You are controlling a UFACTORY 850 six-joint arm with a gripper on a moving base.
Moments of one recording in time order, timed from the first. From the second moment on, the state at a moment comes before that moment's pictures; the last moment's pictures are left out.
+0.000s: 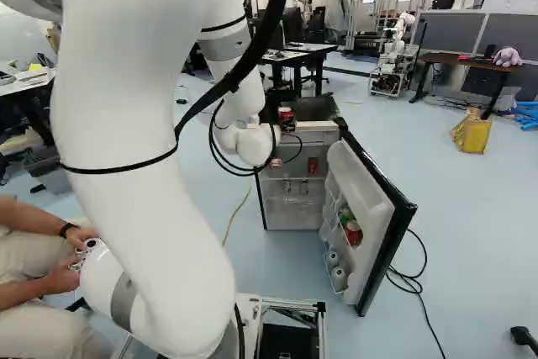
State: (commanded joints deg) arm -13.0 -12.9 -32.0 -7.0 59.2 0.0
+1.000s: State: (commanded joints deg) arm -11.8 -17.3 -41.9 -7.0 55.6 0.0
